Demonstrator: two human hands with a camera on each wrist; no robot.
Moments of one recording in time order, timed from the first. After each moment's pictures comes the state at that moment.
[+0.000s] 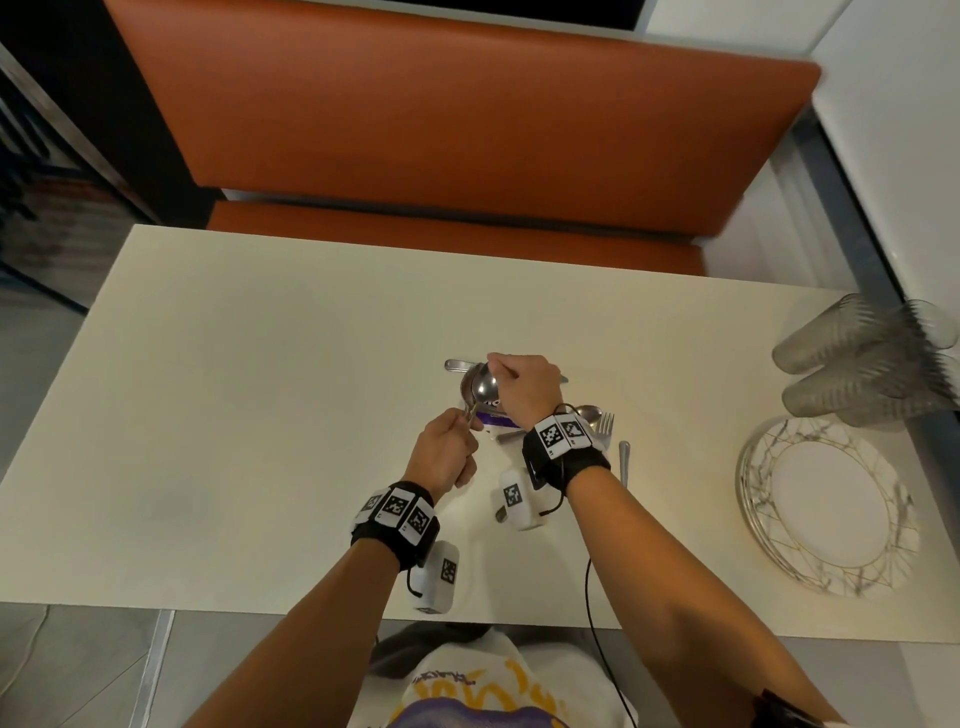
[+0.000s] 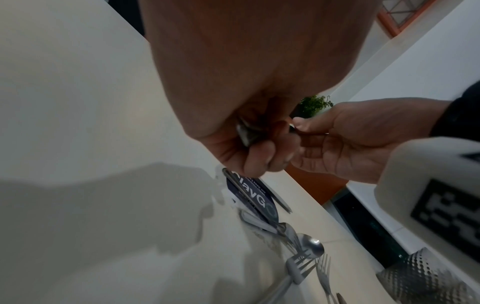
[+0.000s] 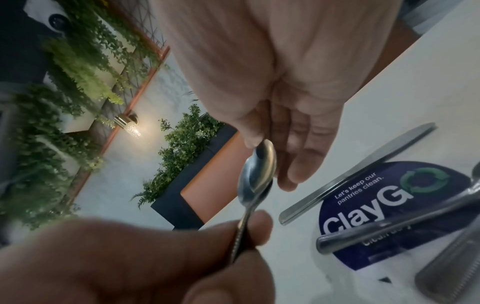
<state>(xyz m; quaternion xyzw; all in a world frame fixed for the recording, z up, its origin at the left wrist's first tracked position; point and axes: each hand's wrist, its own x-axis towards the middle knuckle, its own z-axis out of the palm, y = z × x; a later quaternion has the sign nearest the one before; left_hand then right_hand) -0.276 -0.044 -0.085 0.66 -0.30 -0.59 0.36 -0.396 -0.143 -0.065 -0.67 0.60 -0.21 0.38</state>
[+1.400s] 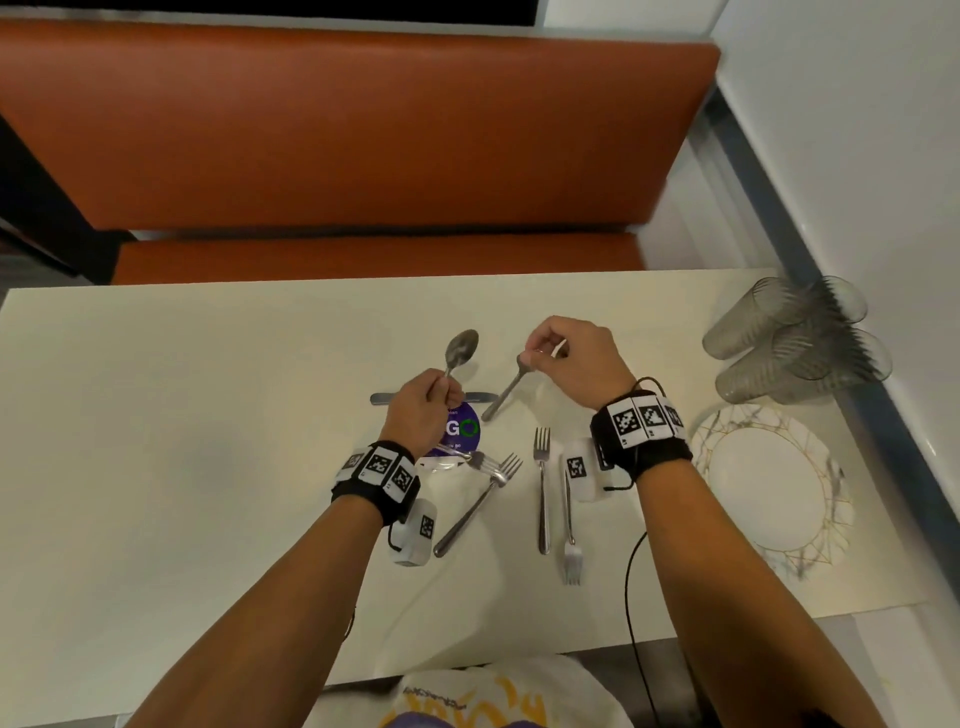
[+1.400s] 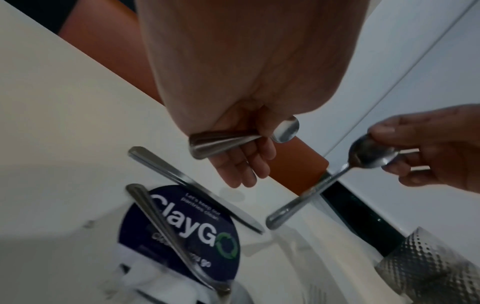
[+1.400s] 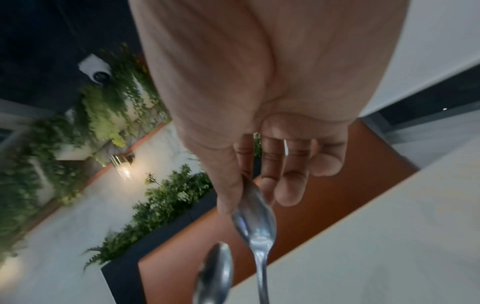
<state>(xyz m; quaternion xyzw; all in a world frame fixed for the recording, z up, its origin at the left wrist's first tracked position) -0.323 -0.155 -0.087 0.66 -0.47 -0.47 0.34 -0.550 -0.219 -0.016 -0.71 0.59 -0.22 0.32</state>
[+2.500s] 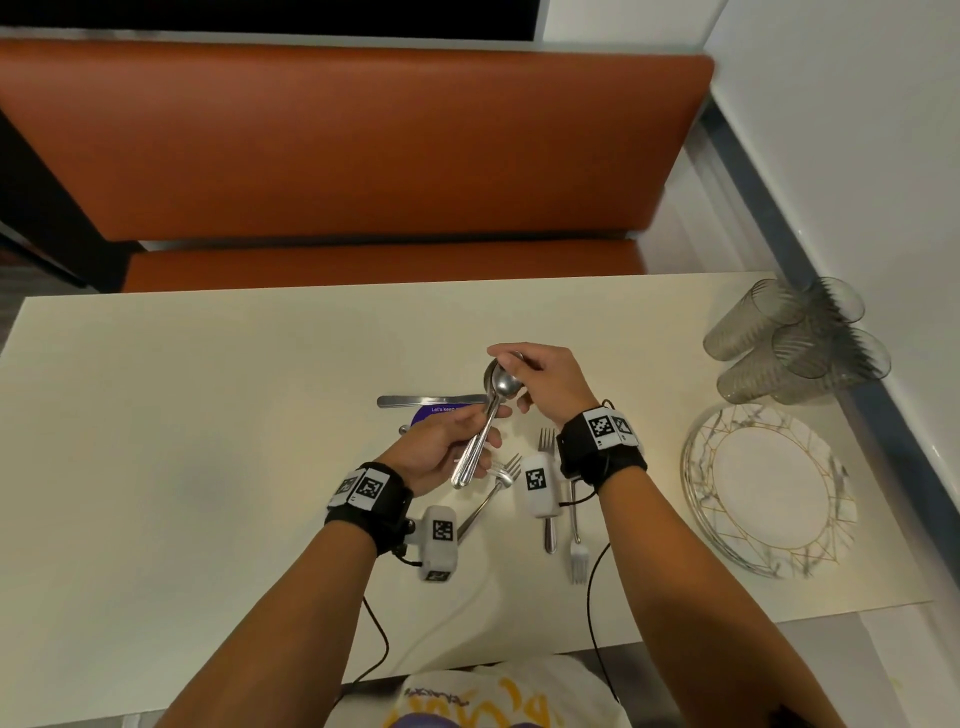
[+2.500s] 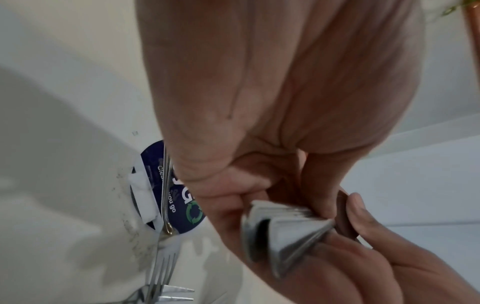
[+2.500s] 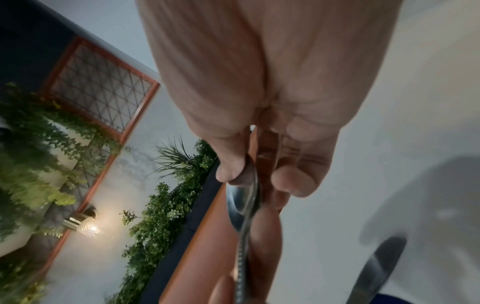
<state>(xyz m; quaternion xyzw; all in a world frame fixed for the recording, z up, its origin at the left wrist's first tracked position) -0.323 -0.121 -0.063 0.41 -0.25 -0.82 0.30 -0.509 -0.192 -0.041 -0.55 0.57 -0.32 0.52</state>
